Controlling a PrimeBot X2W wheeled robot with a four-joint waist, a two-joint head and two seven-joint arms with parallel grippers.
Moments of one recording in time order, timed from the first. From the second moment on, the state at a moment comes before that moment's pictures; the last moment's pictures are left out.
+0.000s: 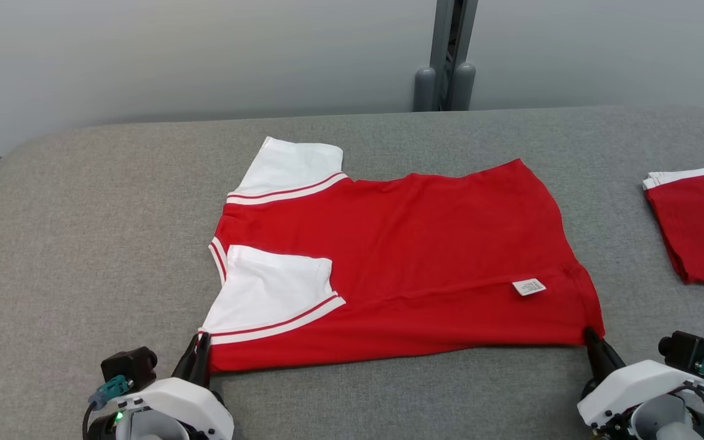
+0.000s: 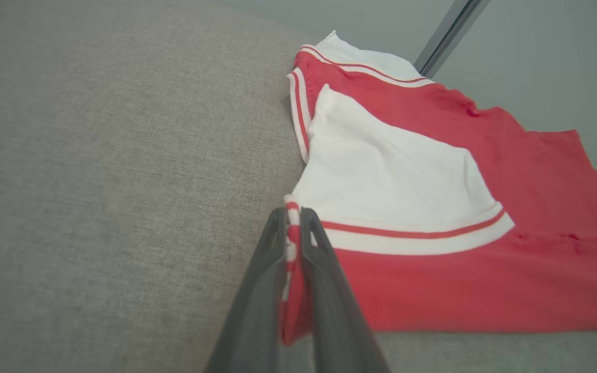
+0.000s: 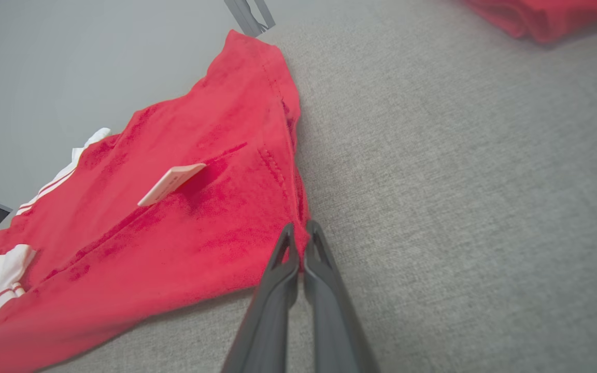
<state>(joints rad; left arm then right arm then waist) -0.27 0.10 -0.33 0.81 -0.68 -0.01 -0.26 -0.26 -0.12 0.12 0.72 0.66 0.13 -0.12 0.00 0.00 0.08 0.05</state>
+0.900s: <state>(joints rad) 0.08 0.27 -0.36 0.39 -0.62 0.12 -0.16 0.04 -0.11 0.03 0.40 0.61 0.13 0.13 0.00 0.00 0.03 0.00</state>
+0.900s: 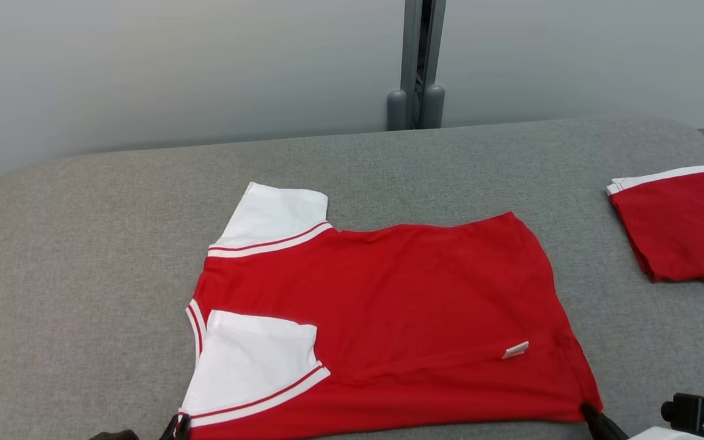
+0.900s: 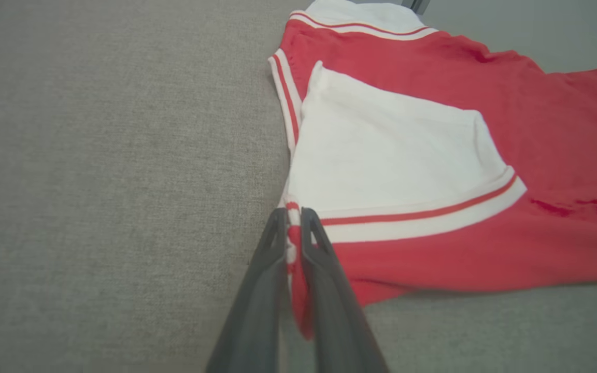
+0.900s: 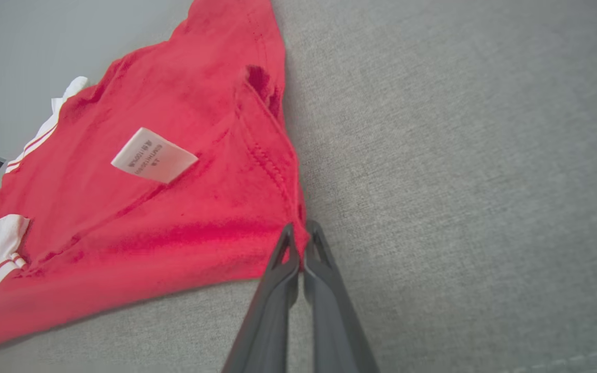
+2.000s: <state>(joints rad) -0.11 0.25 -0.26 0.13 -0.51 0.16 -0.26 -0.13 -0.09 0.04 0.07 0.24 0.13 -0.14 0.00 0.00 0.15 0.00</state>
